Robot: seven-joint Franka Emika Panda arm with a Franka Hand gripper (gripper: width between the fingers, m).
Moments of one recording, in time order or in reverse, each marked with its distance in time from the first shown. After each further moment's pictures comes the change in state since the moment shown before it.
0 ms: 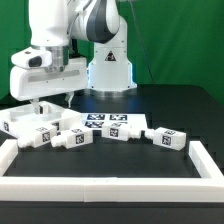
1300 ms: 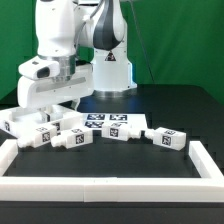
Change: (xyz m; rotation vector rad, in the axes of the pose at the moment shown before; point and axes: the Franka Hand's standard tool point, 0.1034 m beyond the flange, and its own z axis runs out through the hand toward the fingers) arm 0.007 -0.004 0.019 0.021 -0.026 -0.022
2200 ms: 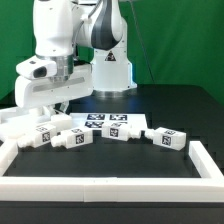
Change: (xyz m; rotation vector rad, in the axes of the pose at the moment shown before) arm 0.001 0.002 -0.001 0.003 -0.003 0.028
